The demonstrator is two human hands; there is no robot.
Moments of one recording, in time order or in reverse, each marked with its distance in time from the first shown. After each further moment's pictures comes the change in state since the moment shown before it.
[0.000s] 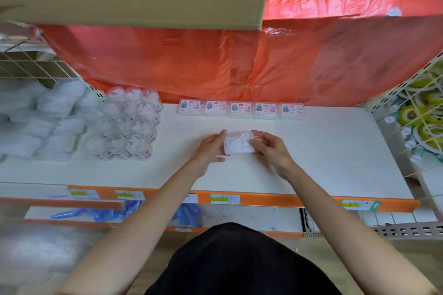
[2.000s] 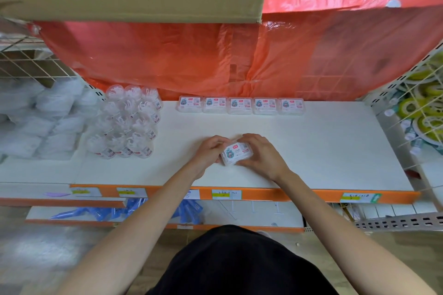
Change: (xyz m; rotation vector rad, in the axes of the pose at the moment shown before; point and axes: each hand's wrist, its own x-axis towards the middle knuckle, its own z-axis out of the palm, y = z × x) left_hand -0.010 -0.014 -0.006 0.231 -0.021 0.130; right_hand -0.009 0.021 0.009 -0.885 -0.116 -0.462
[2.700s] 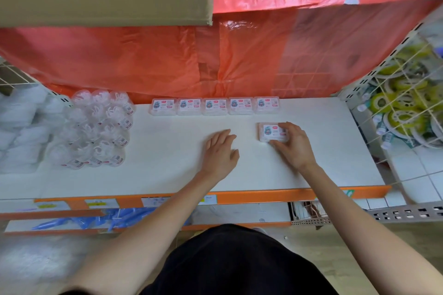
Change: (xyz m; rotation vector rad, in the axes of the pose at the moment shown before) left_hand 0.025 0.001 0.091 0.877 0.169 0.482; right_hand -0.031 0.104 -0.085 -0.064 0.245 0.374
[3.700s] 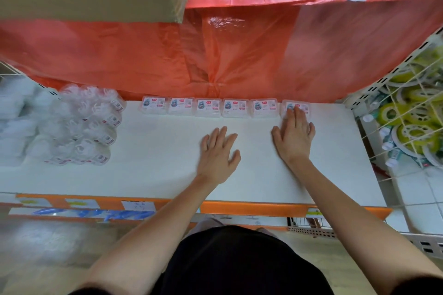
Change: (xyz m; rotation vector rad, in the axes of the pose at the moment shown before) left_hand 0.023 0.007 0.039 0.220 0.006 -0.019; right_hand 0.053 0.017 0.008 -0.346 0.104 0.032
